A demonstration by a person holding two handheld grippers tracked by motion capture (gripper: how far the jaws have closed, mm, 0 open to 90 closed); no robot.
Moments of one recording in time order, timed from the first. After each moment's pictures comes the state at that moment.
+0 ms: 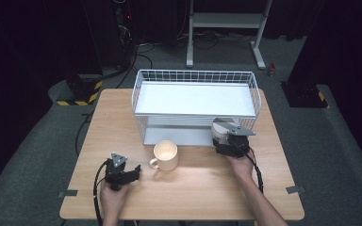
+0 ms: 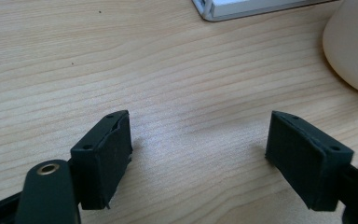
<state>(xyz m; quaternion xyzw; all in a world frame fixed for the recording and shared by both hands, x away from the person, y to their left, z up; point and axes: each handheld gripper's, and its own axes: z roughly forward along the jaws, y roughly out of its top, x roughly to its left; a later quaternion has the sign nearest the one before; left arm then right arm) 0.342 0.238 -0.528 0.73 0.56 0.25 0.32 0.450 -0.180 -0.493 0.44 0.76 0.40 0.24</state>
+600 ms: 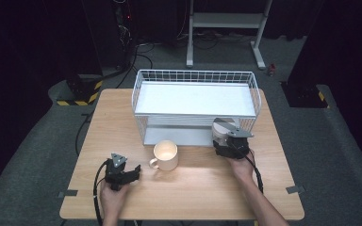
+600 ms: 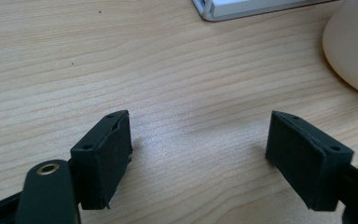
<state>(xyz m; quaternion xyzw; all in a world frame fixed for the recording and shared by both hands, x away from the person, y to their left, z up) 0.342 0.238 -0.528 0.73 0.56 0.25 0.32 0.449 -0.178 -0.499 0.44 0.77 0.39 0.25</state>
